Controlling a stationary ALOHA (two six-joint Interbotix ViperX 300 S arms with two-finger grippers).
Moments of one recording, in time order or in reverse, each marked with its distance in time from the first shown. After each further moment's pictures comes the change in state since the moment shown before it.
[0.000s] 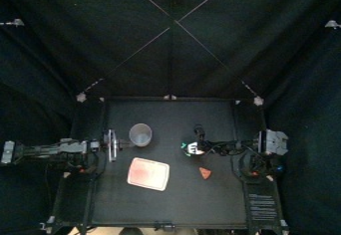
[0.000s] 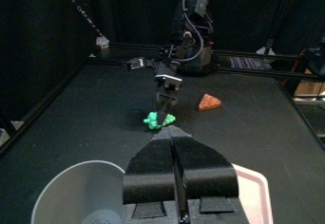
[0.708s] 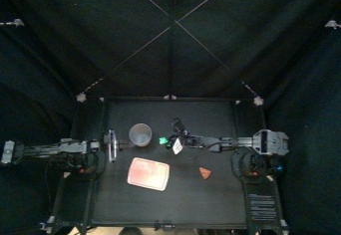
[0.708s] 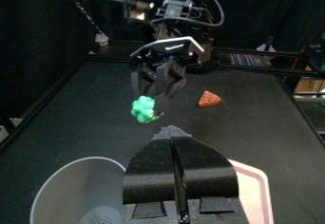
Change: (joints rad) left arm 0.002 0.000 0.009 0.000 0.000 0.002; right arm 0.069 -0.014 -0.413 -0.601 0.035 -0.006
